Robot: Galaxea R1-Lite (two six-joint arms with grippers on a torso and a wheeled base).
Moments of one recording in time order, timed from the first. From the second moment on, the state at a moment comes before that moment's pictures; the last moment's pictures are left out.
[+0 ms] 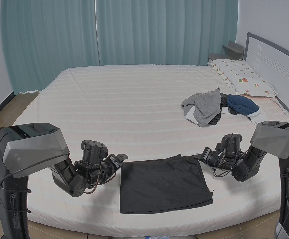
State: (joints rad) left arm -0.42 2.32 -0.80 -0.92 0.02 -1.01; right arm 0.22 2.45 -0.90 -1.06 0.32 0.79
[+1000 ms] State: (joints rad) left arm -0.42 2.32 -0.80 -0.92 0.02 -1.01; right arm 0.17 2.48 -0.94 -1.07 0.30 0.80
